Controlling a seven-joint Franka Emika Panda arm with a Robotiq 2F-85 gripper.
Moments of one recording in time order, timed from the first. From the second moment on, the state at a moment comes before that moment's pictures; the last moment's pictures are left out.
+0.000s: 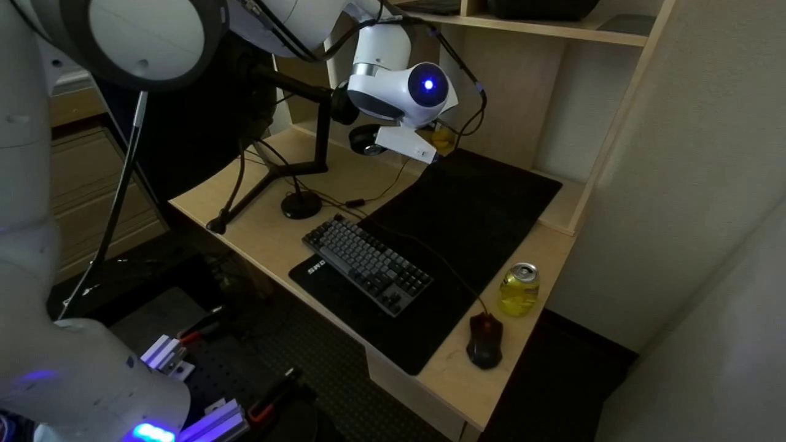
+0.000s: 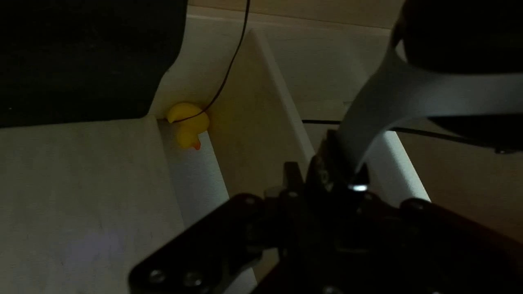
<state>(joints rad) -0.47 0.52 0.44 -1.76 1.23 2.63 -1.48</state>
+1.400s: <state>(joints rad) -0.49 0.68 0.42 -1.59 1.49 2.18 -2.38</state>
